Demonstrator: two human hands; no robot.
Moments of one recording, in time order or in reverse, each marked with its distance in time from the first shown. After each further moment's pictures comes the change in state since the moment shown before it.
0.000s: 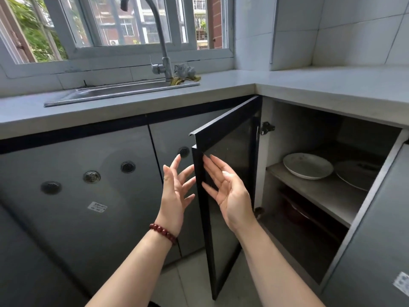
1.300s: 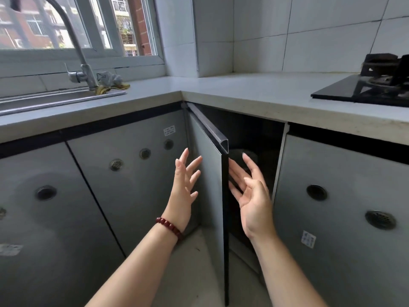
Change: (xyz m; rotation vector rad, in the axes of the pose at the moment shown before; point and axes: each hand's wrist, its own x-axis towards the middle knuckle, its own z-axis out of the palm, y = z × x) left_hand -0.010 0.006 0.133 -0.064 -0.350 -0.044; right_hand -0.086 -0.086 -0.094 -0.219 0.470 -0.329
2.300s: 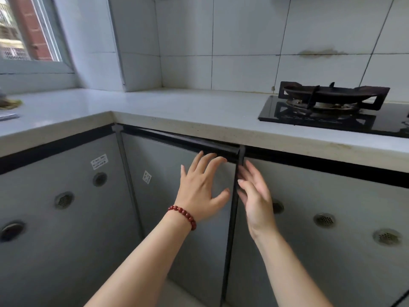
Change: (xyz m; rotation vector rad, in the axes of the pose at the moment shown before) left_hand 0.116 -0.017 0.064 0.830 -0.362 0.697; right_hand 0.055 -0.030 -0.036 -0.317 0.418 -0.173
